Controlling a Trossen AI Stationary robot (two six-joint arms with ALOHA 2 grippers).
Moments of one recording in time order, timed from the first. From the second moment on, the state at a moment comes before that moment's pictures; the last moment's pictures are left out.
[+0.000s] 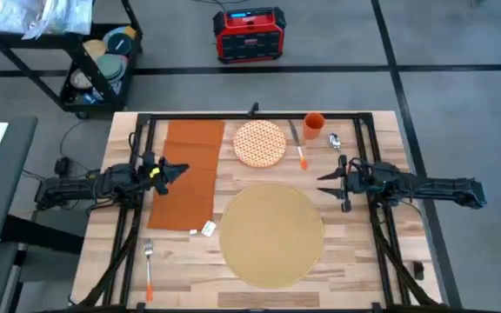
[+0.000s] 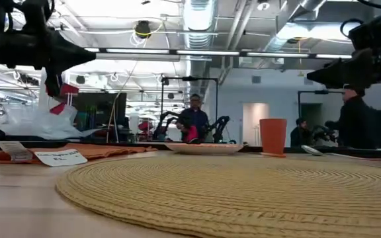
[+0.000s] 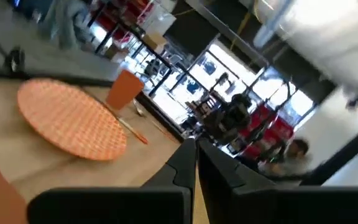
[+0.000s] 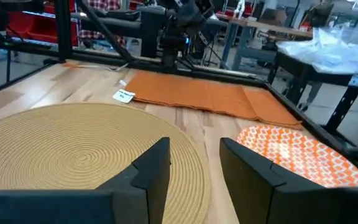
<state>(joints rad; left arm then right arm) 0.04 0.02 0.06 0.07 -0.34 -0.75 -0.11 0.15 0.01 0.08 -0.08 -0.19</state>
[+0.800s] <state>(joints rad) 0.04 0.64 0.65 0.09 -0.42 -0.56 -0.11 0.15 0.01 0.64 -0.08 0.68</state>
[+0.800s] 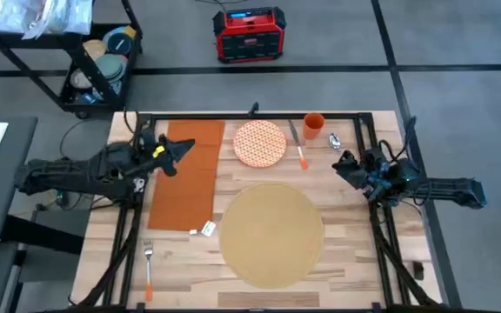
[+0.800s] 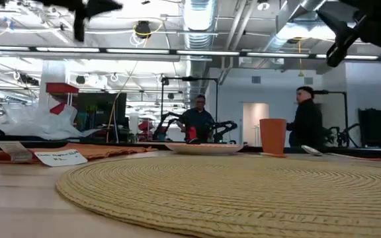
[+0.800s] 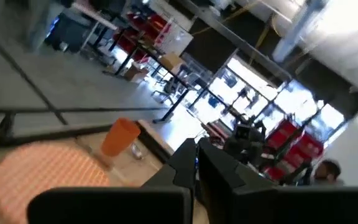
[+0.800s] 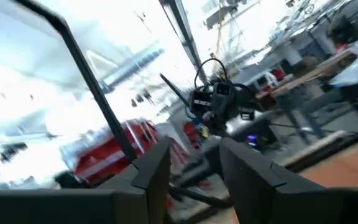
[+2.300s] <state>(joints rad) 0.59 1.51 1.00 -0.99 -0.07 0.31 -0.36 0.69 0.79 -0.67 0.22 0.23</state>
